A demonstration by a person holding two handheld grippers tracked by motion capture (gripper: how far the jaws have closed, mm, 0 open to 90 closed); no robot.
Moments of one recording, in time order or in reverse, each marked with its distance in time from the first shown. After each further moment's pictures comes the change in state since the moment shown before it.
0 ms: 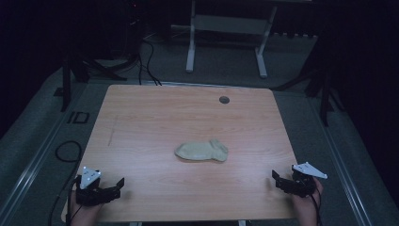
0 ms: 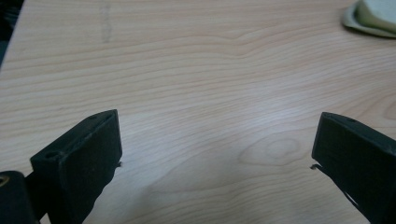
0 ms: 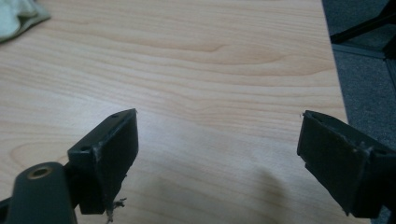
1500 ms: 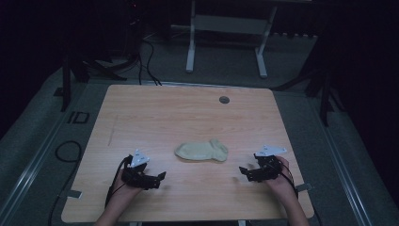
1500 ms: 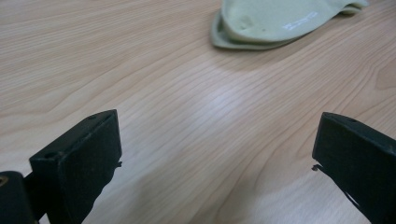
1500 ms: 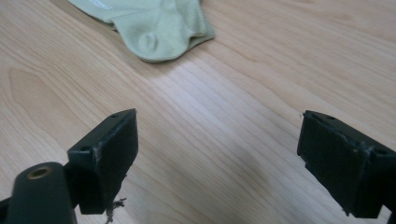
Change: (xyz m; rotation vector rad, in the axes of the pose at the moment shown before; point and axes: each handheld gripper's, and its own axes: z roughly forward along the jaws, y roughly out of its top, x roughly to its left) left arm -0.083 0.053 0.061 0.096 -0.284 0.180; right arm 0.073 0.061 0.046 0.137 0.356 -0.287
